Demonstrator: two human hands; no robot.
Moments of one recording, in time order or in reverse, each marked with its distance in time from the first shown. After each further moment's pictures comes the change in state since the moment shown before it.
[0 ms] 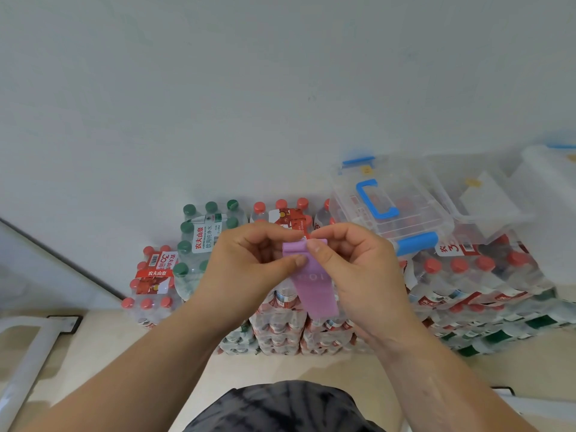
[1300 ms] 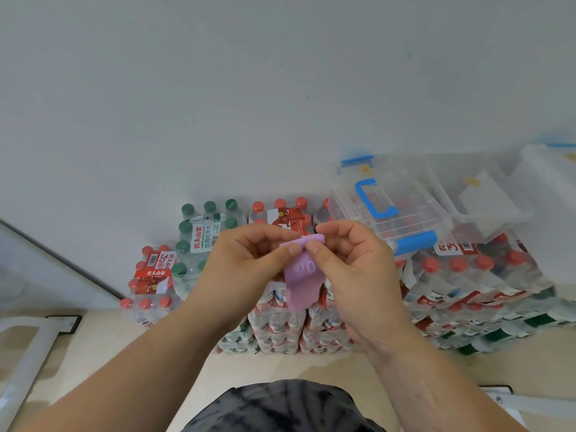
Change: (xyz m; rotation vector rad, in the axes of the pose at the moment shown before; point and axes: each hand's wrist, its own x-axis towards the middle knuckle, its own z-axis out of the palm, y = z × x) left_hand 0.001 -0.001 0.001 -0.055 -0.015 -0.074; right_hand -0.003 0.002 0.006 0.082 0.055 0.006
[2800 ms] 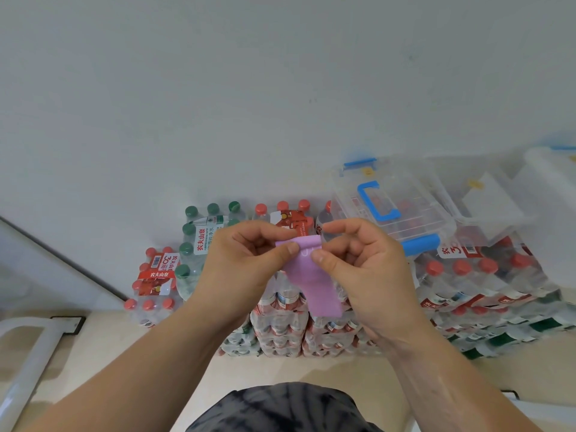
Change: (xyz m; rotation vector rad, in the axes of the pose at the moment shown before) left_hand 0.005 -0.001 0.000 0.025 0.128 0.035; right_hand 0.006 -0.005 -0.015 -0.068 -0.111 -0.066
